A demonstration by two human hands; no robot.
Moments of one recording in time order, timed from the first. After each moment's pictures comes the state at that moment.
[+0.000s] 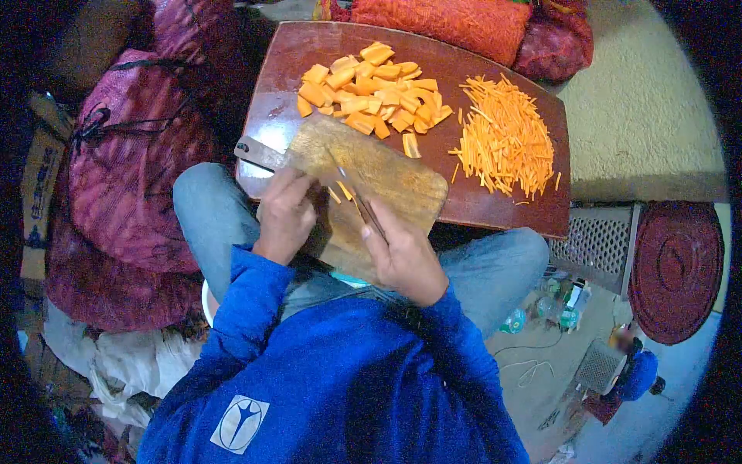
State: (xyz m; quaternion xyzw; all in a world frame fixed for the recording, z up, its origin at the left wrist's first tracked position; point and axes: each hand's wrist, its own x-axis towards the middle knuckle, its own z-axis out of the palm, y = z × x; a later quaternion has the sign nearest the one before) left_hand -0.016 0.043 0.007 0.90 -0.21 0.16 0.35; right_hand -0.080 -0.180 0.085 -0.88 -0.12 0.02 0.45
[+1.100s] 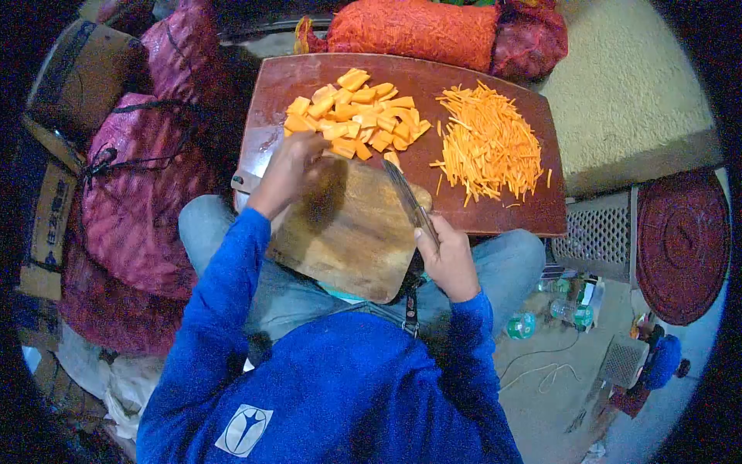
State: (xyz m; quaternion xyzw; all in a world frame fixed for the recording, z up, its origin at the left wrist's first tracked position) left_hand 0.100 0.014 0.036 0.89 -0.32 0.09 0.33; right_hand -0.094 -0.265 0.068 -0.90 0.05 -0.01 0.44
